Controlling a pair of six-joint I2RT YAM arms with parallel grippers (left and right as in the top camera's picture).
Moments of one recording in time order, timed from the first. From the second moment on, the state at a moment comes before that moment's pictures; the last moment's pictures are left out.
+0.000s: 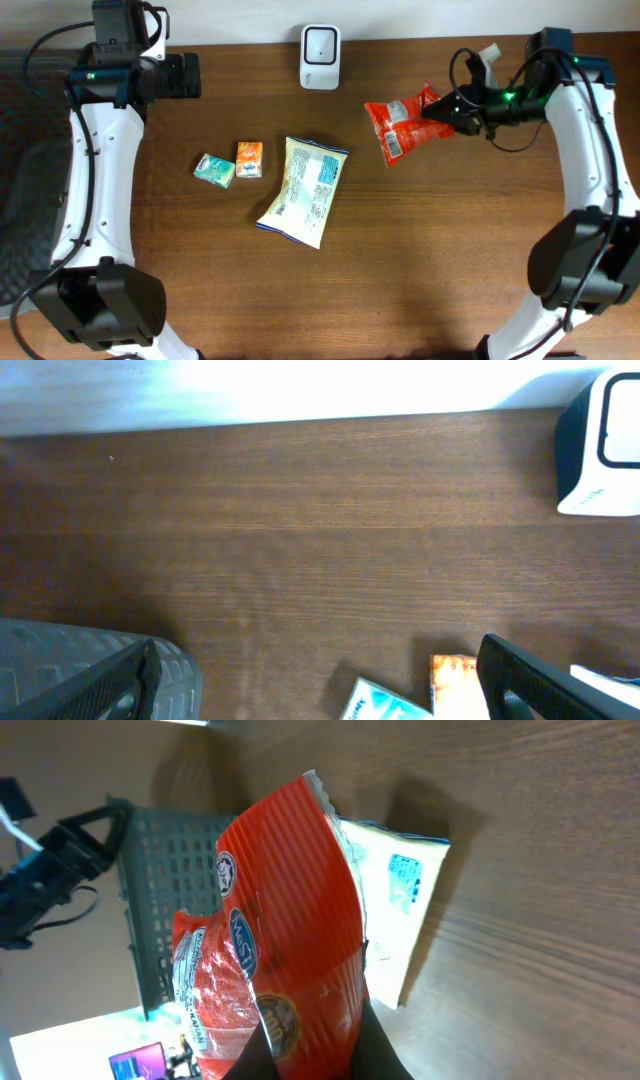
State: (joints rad) left arm 0.03 1.84 1.89 -0.87 -0.08 0.08; right arm -0.16 1.93 1.83 -1.27 -1.02 0.08
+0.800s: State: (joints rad) left arm 0.03 1.84 1.89 -0.87 -0.08 0.08; right arm 0.20 1.88 2.02 -0.98 -0.37 0.28
